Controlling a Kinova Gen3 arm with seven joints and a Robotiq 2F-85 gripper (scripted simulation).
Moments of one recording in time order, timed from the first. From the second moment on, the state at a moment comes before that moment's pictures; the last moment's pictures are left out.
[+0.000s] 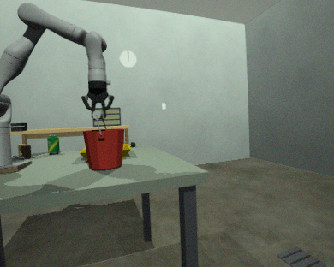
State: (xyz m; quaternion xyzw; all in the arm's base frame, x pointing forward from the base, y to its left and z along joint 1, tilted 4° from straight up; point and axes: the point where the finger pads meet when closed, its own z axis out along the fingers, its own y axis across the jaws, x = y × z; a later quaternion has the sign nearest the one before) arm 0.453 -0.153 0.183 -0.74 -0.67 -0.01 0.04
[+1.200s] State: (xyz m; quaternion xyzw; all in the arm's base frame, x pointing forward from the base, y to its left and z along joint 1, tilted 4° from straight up) arm 0.454 -0.156 0.233 -0.74 -0.67 -0.01 0.04
